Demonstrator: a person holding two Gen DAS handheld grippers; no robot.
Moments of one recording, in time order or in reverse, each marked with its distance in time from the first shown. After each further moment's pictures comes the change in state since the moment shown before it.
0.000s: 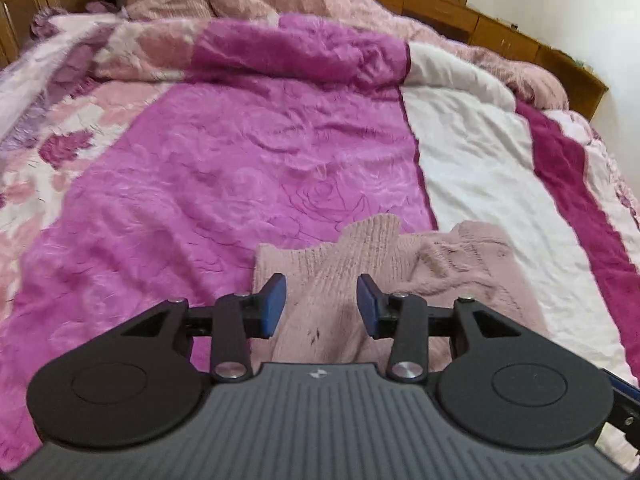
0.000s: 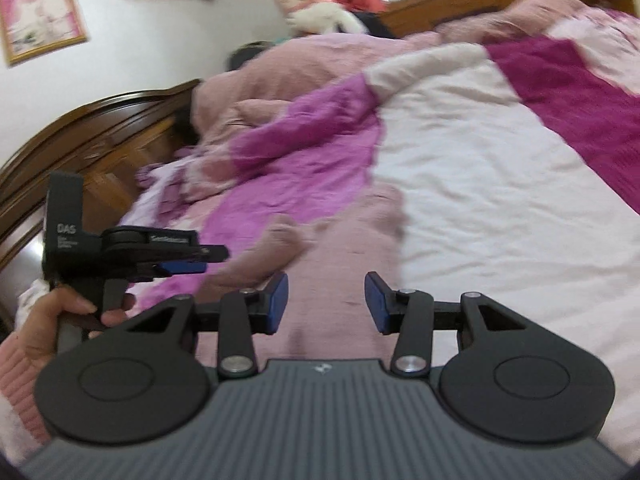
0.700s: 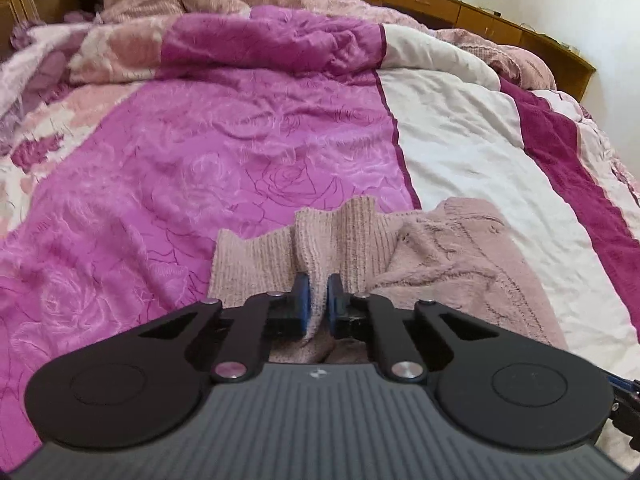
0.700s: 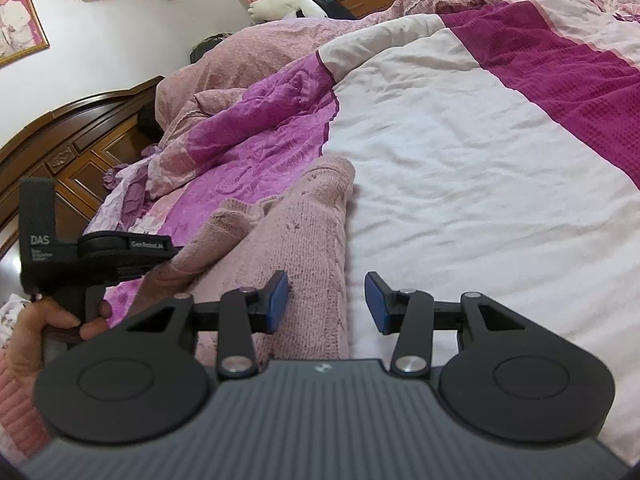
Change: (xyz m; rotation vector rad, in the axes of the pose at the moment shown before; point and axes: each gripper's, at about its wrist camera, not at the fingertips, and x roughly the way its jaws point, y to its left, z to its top) left arm 0.016 -0.025 -0.021 0.073 -0.037 -0.010; right arm 0.016 -0.028 -0.014 0.058 0.035 -0.058
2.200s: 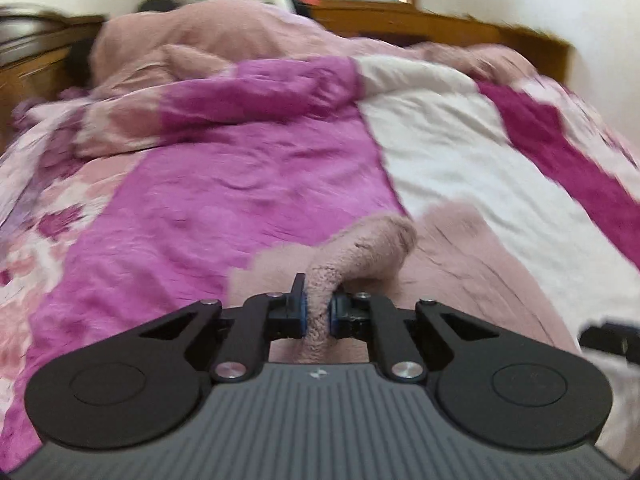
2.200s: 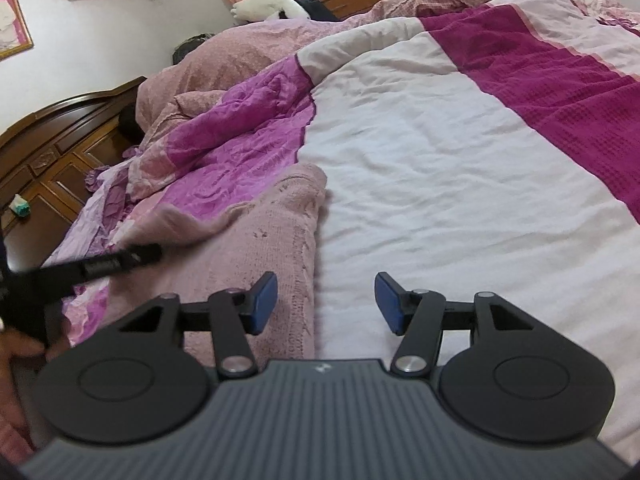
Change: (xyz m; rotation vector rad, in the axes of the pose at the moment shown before) left arm -0.036 -0.014 -0.009 0.135 -0.110 0.051; right arm -0.003 -0.008 0.005 0.003 0.000 -0.048
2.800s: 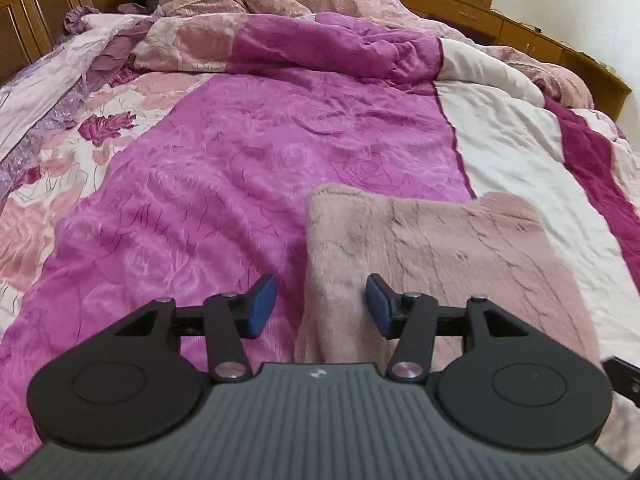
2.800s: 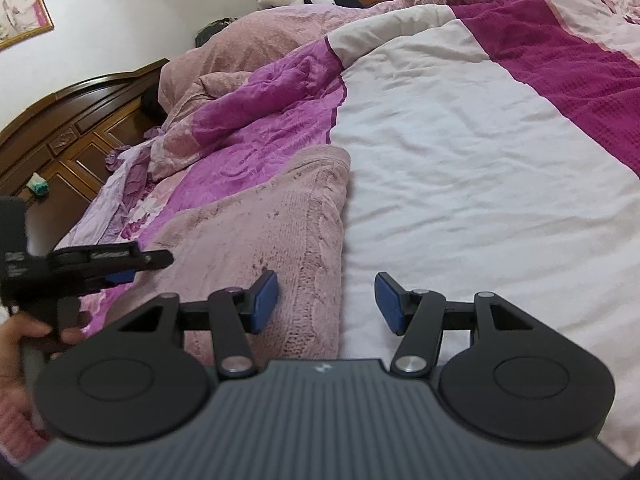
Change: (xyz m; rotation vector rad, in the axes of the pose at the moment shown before) left arm 0.000 0.055 -0.021 -0.210 0.125 0.036; right arm 0.004 0.016 -0.009 -0.041 0.039 0.051
